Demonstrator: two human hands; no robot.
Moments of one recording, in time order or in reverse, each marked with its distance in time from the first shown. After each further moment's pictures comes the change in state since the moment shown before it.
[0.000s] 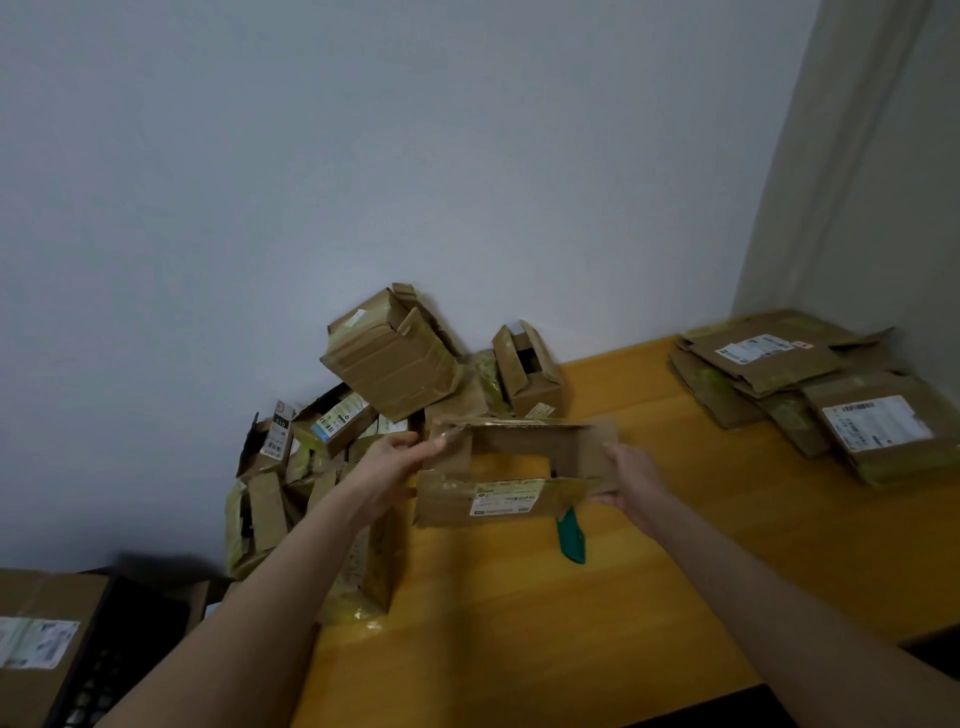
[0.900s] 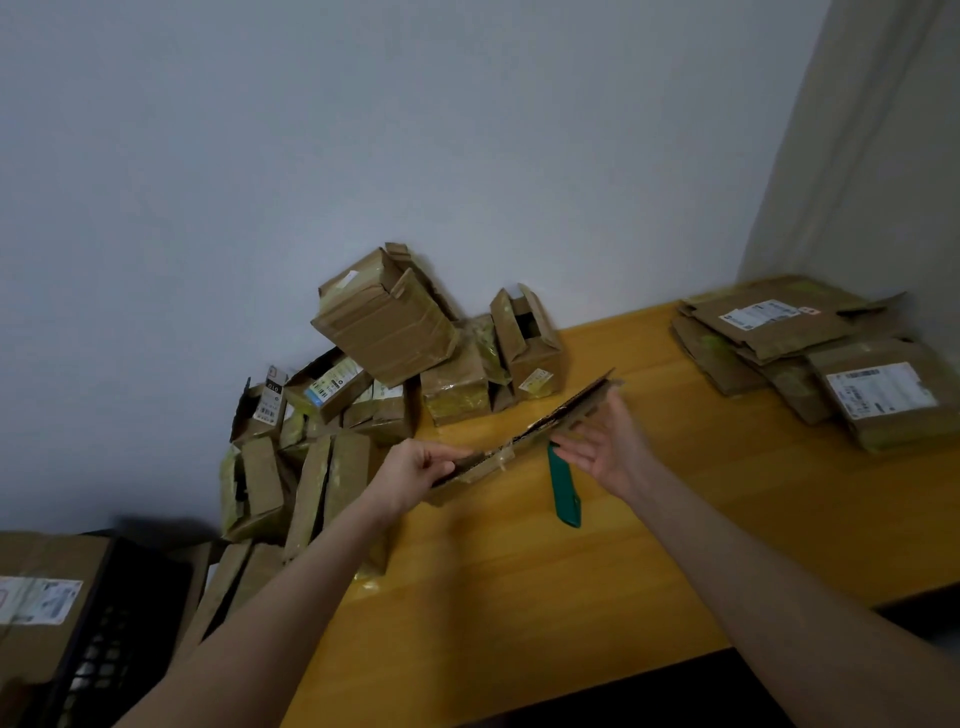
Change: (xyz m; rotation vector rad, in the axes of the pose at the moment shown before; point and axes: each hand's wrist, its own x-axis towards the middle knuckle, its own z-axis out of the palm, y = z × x) left_hand -0.006 -0.040 0.024 0.645 -0.023 0.366; right_hand 0.004 0.007 0.011 0.353 -0.217 0.093
